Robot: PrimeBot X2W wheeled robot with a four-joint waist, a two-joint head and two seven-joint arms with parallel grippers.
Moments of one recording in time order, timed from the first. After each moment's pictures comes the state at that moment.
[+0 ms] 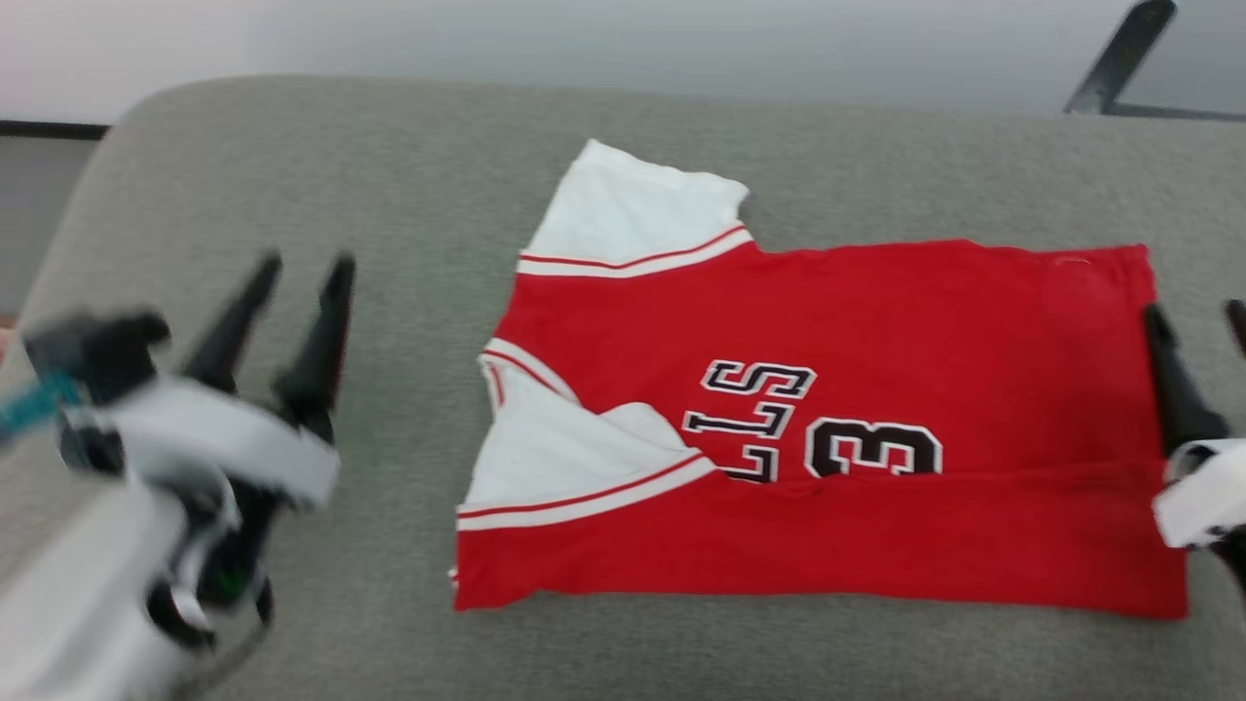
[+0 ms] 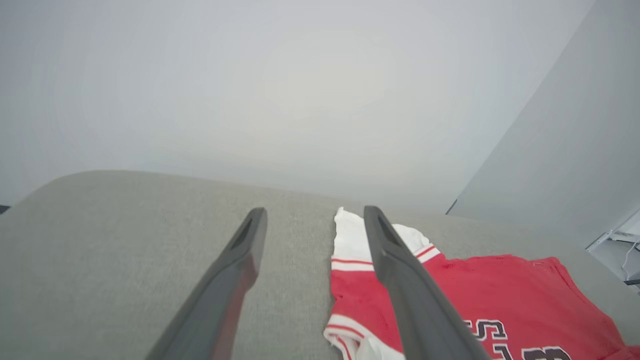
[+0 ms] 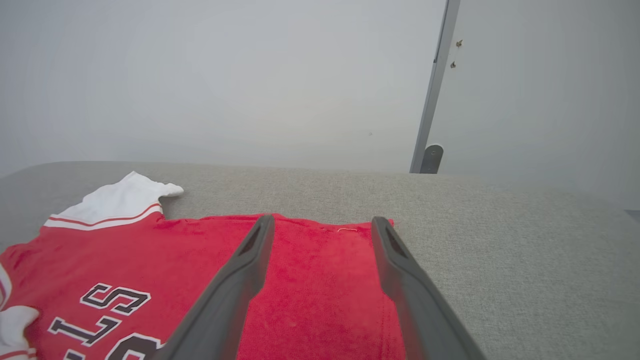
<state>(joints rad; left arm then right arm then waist) -0.49 0.70 -0.55 0.07 -1.05 0.13 -0.24 -0.24 -0.28 -0.13 -0.04 0.37 0.13 0.23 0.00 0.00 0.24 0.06</state>
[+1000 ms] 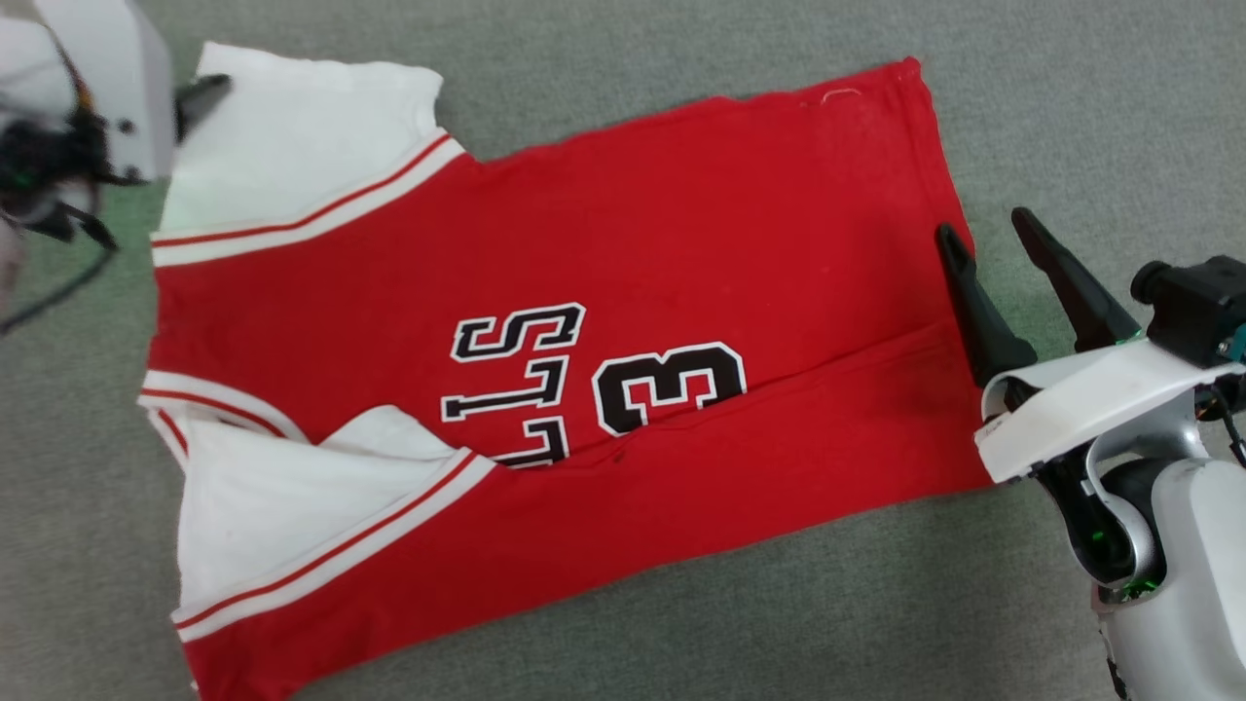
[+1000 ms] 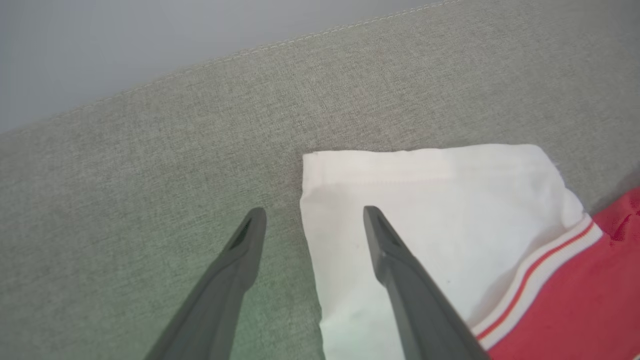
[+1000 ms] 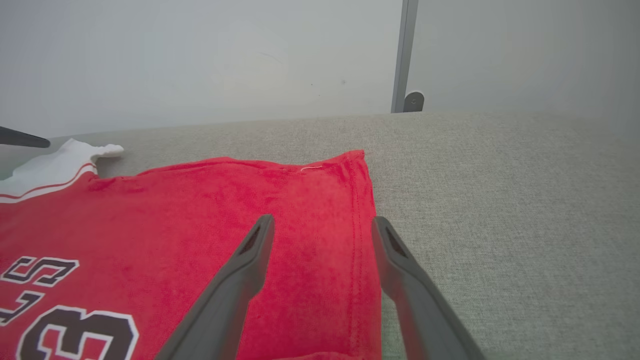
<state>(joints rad) -1.36 0.63 -0.84 0.88 -0.99 -0.13 0.61 -0.44 -0.19 0.14 0.08 0.42 0.13 0.08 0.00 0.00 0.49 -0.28</state>
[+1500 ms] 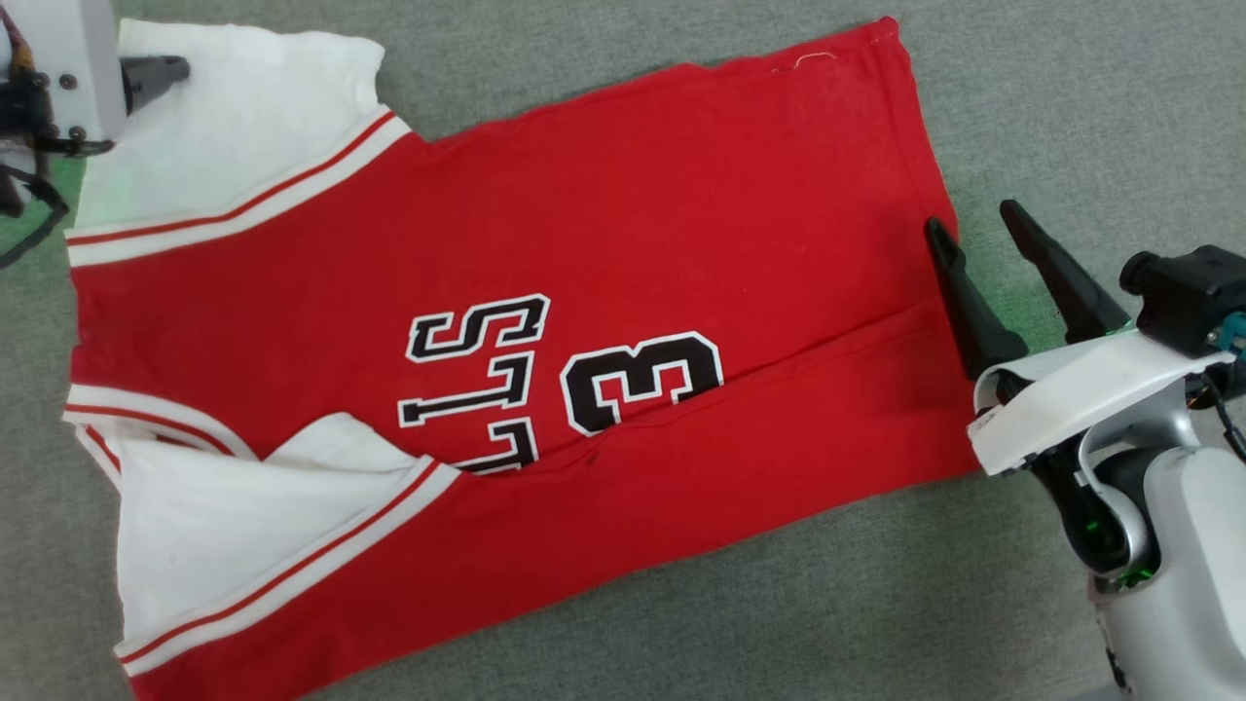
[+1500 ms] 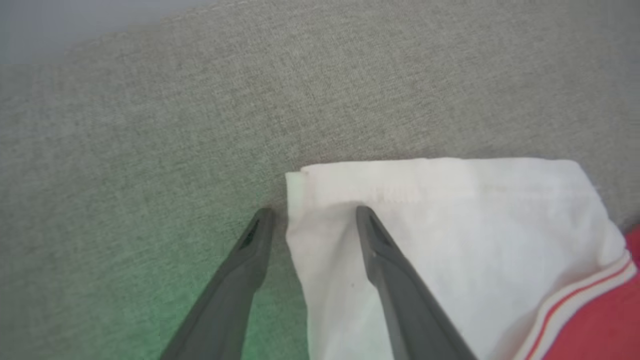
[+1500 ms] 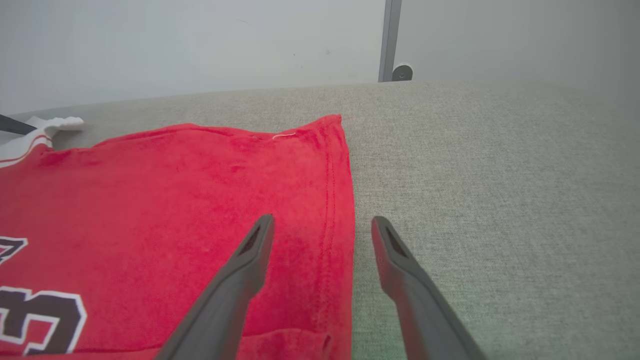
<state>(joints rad) -1.43 0.67 -0.92 0.88 -1.11 -0.13 0.73 -0.47 -0.20 0.17 0.11 0.44 0.13 0.07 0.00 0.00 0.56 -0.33</state>
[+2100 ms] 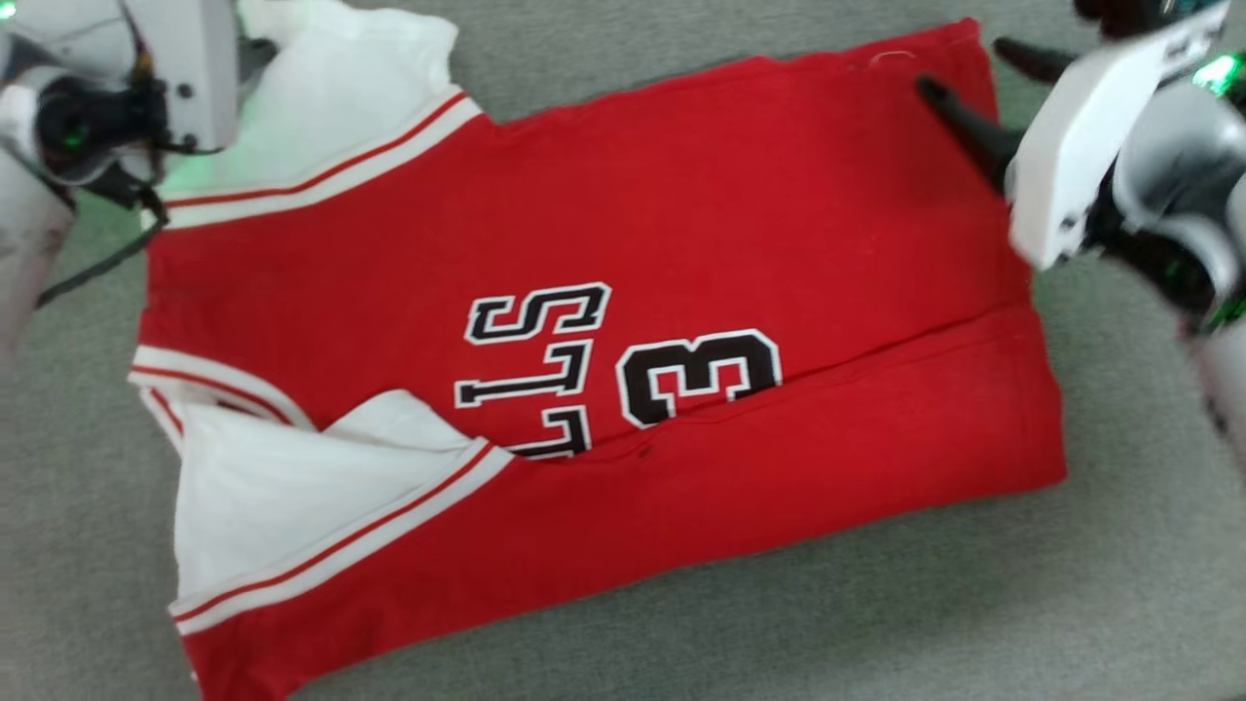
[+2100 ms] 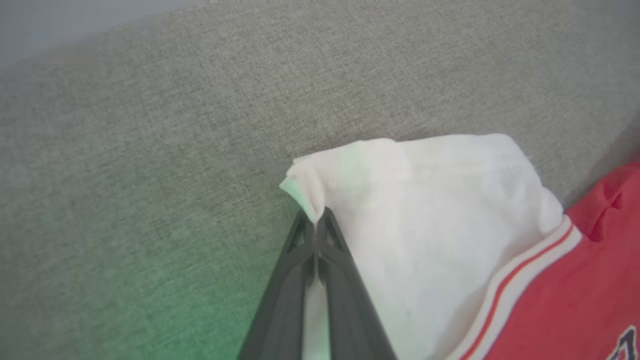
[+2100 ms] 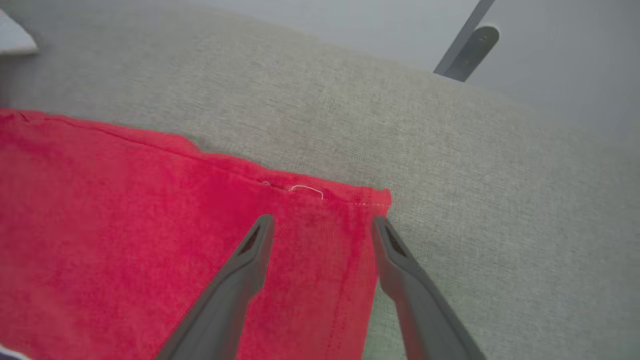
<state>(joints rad) -1.44 0.63 -1.02 0.79 -1.19 -0.13 0.64 -0.98 -0.40 0.45 0.34 0.58 0.13 0.55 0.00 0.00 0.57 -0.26</state>
